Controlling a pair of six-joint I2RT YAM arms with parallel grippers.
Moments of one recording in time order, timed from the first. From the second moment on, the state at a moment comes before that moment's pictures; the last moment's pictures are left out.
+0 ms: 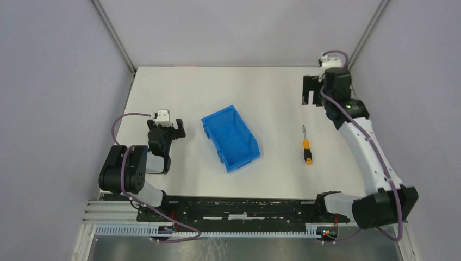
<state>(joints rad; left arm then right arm) -0.02 1.55 0.25 1.13 -0.04 -0.01 0.16 1.21 1.33 -0.58 0.24 0.02</state>
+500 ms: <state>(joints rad) -0.02 1.55 0.25 1.13 -0.04 -0.01 0.12 1.48 0.78 -0.54 0.14 0.04</state>
